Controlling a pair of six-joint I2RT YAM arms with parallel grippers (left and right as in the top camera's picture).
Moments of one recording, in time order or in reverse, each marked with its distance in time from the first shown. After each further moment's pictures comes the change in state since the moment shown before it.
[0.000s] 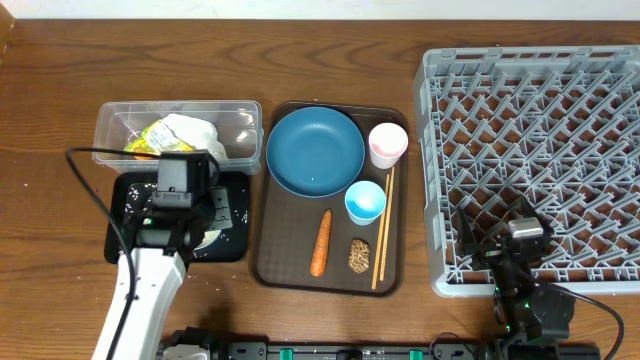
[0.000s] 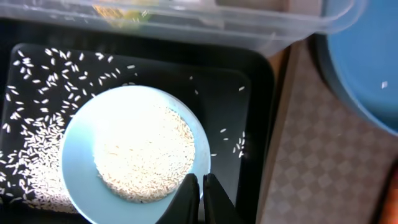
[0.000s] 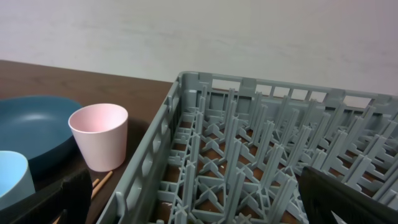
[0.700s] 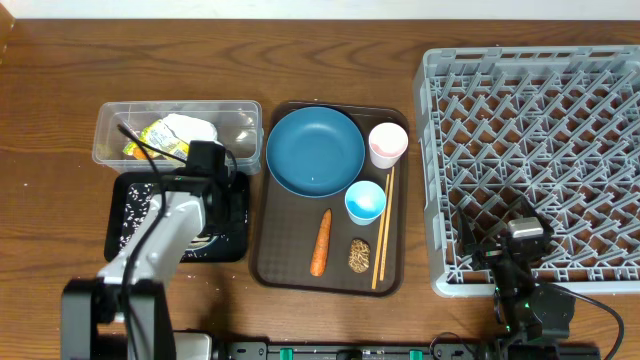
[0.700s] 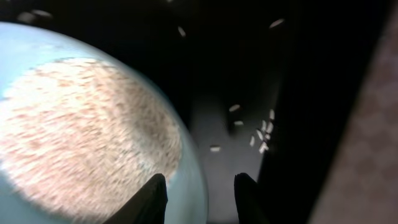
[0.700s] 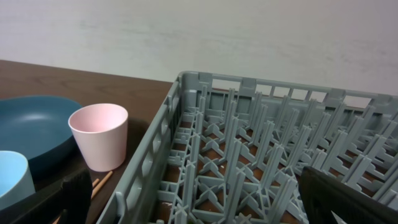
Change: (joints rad) left arm 0.001 0.402 0.001 0.048 0.049 -0.003; right arm 0.000 0.000 0.000 0.000 0.000 0.000
